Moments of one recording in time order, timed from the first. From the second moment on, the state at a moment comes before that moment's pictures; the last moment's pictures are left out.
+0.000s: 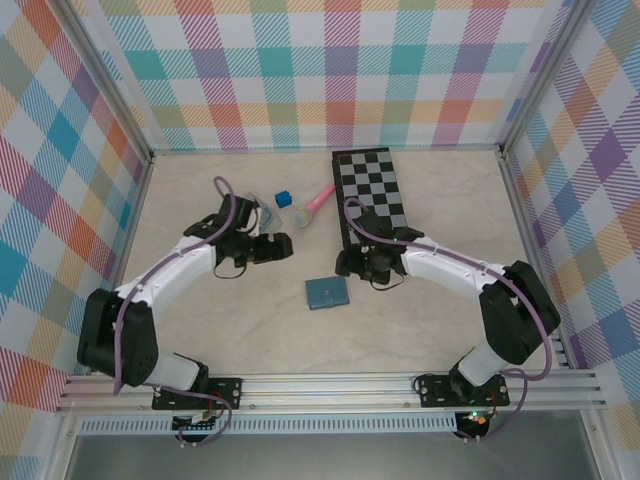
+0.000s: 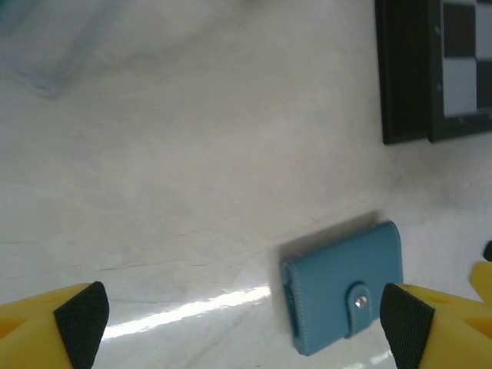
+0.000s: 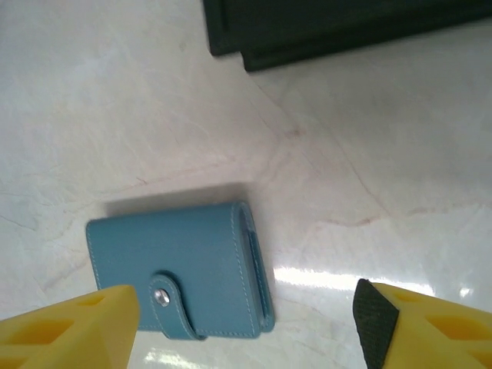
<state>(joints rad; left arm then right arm) -0.38 1.45 1.01 -0.60 0.27 -0.45 0.70 1.57 1.02 -0.60 -0.10 0.82</state>
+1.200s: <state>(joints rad) -0.55 1.79 1.06 -0.55 0.45 -0.47 0.76 1.76 1.04 -0.48 -0.20 0.94</state>
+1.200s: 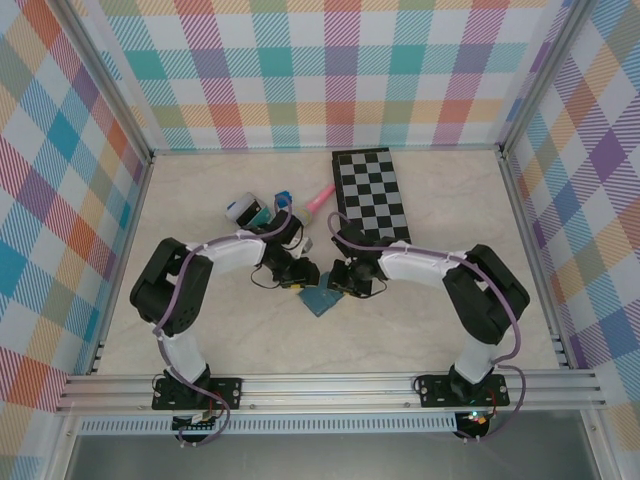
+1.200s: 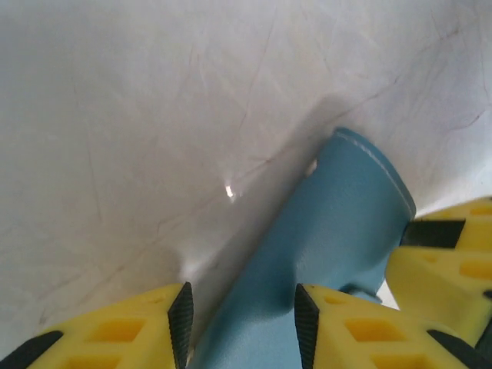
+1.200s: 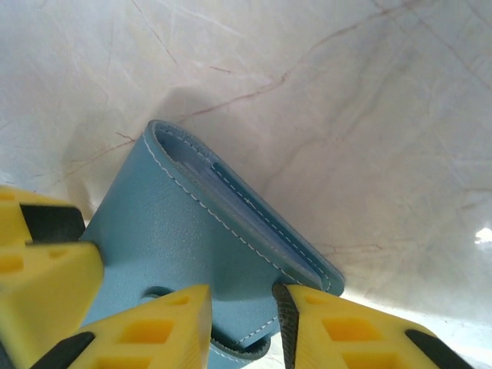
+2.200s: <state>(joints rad) -0.56 1.65 0.79 -0.21 0.46 -0.84 0.73 1.76 1.13 -0.57 -0.29 0.71</state>
